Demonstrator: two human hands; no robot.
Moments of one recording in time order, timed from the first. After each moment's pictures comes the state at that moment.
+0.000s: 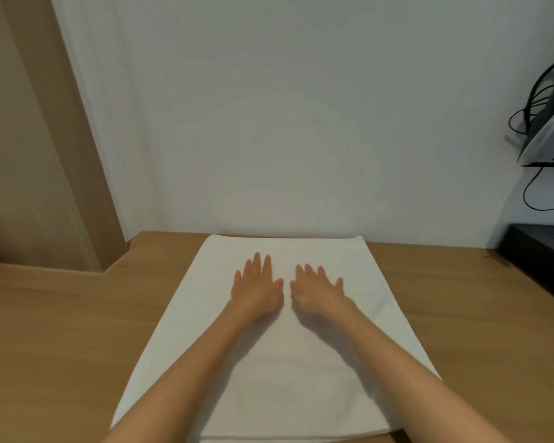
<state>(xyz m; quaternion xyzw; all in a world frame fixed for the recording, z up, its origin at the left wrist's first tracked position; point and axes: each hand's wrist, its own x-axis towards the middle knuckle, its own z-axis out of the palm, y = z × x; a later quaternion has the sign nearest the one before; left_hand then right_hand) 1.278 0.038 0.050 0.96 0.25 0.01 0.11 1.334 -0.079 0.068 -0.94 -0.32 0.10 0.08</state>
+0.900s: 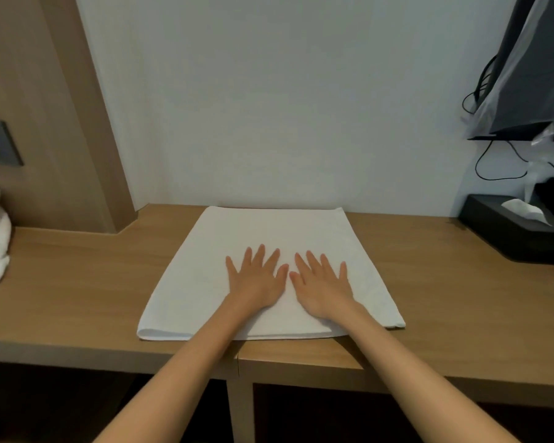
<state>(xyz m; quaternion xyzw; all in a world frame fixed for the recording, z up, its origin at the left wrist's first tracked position) 1.202 -0.035 0.037 0.97 0.23 0.04 0.09 1.260 -0.167 0.045 -0.93 -0.34 0.06 0.08</state>
